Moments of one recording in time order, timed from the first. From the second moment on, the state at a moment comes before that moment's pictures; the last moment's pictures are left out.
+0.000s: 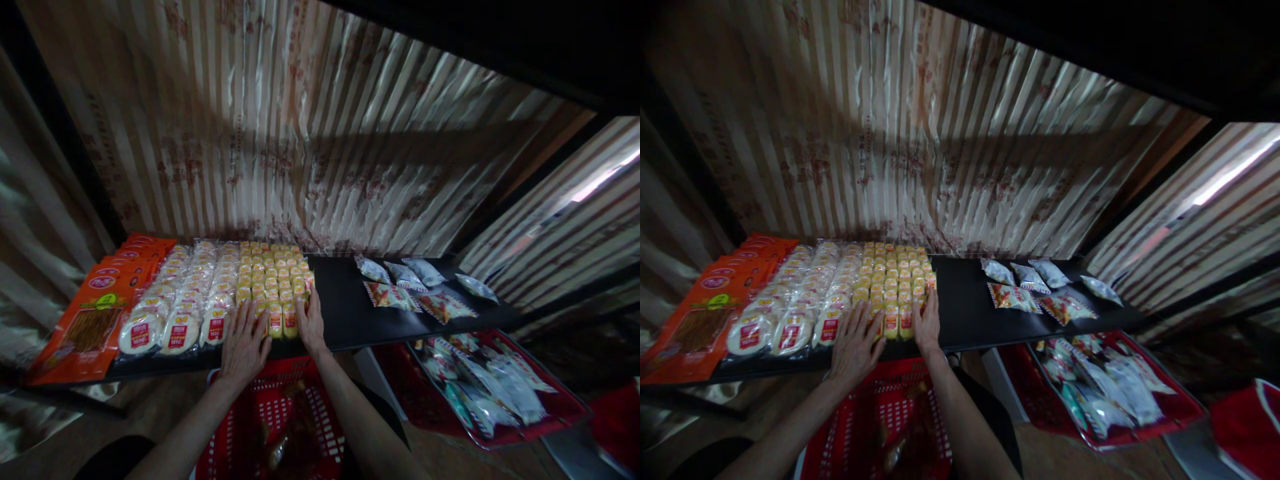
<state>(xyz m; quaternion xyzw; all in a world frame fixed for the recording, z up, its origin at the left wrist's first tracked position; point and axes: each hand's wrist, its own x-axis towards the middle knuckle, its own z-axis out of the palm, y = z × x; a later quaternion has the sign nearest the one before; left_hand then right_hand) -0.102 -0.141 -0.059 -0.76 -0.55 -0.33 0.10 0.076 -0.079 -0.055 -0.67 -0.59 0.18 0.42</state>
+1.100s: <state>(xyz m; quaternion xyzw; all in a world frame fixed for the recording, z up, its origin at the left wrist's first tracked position) -0.103 -0.139 -0.062 -0.76 -0.54 -0.34 0.10 0.082 -0.066 -0.057 -0.64 -0.65 0.09 0.39</state>
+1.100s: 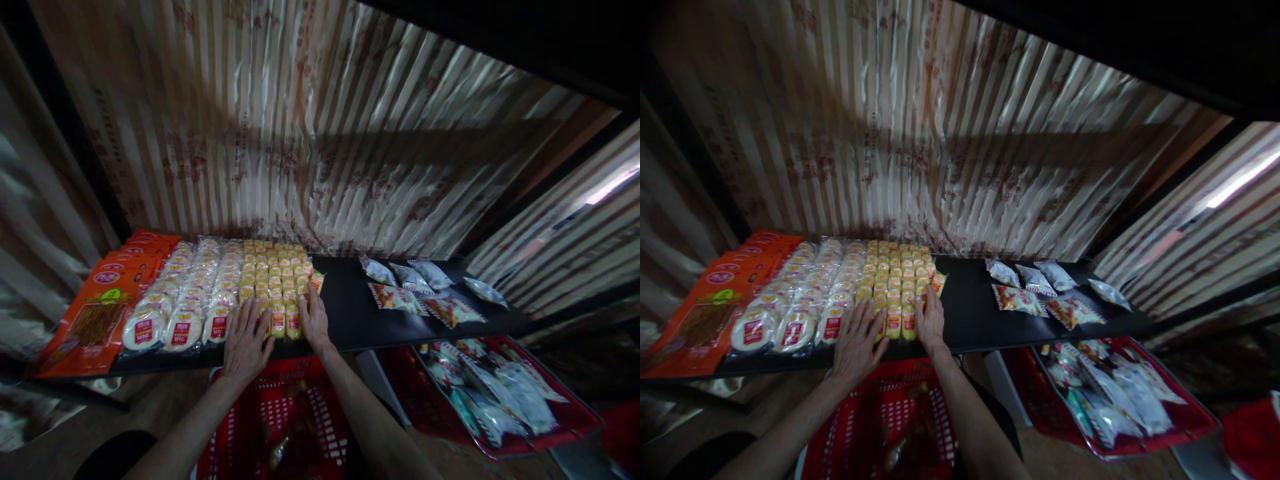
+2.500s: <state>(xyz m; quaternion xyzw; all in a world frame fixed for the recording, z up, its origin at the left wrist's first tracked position) -0.103 -0.139 -0.060 -0.77 -0.53 -0.34 0.11 0.024 -0.025 0.005 -0.61 -0.77 0.02 0.18</state>
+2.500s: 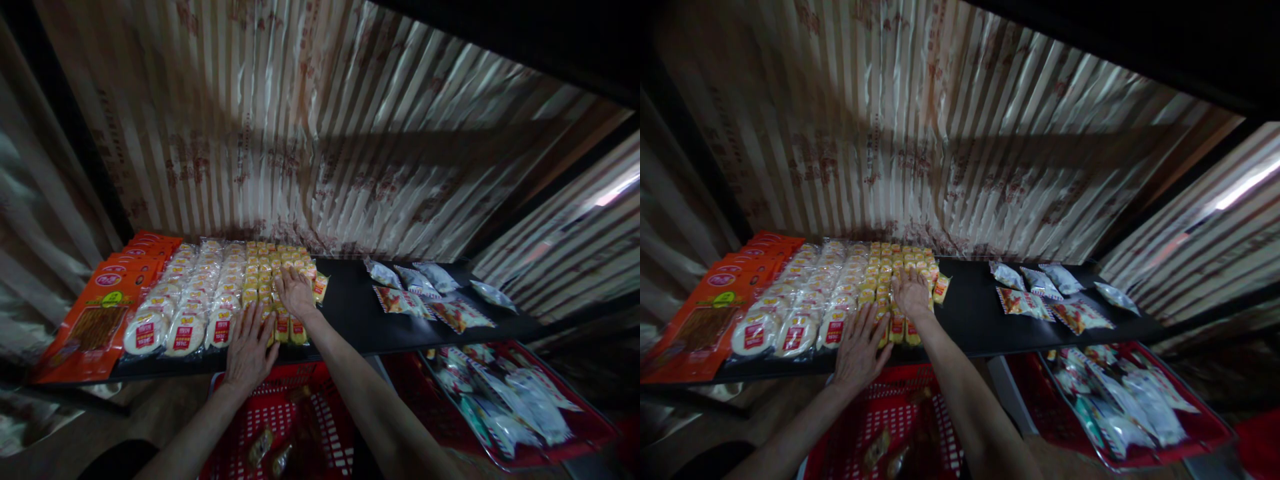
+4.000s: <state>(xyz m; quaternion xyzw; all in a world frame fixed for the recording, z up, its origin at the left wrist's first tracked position) -0.090 -0.144 -0.059 -0.78 -0.51 -0.33 0.12 0.135 -0.013 -0.051 -0.69 -0.57 0.12 0.44</state>
